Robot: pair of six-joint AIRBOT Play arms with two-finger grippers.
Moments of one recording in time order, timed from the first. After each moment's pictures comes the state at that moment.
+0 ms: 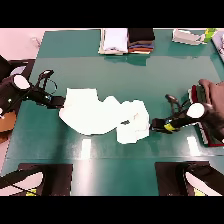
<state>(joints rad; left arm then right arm) -0.01 -1.23 1.00 1.25 -1.15 -1.38 0.22 -0.97 0.60 -1.18 1.12 1.77</state>
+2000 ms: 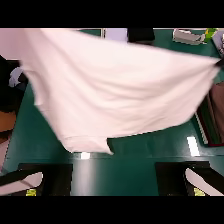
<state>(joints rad) -0.01 -1.32 1.93 1.30 -1.13 -1.35 -0.07 -1.03 1.56 -1.47 1.54 1.72</state>
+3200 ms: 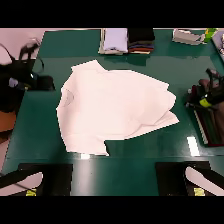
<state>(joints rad) -0.04 -1.22 1.31 1.43 -1.37 -1.55 -0.25 -1.09 0.97 -1.46 1.31 1.66</state>
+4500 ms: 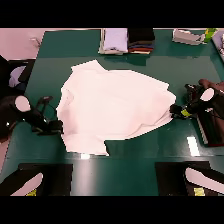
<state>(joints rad) -0.08 -0.97 0.67 1.33 -1.35 -1.65 -0.15 -1.20 0.80 -1.36 1.09 1.61</state>
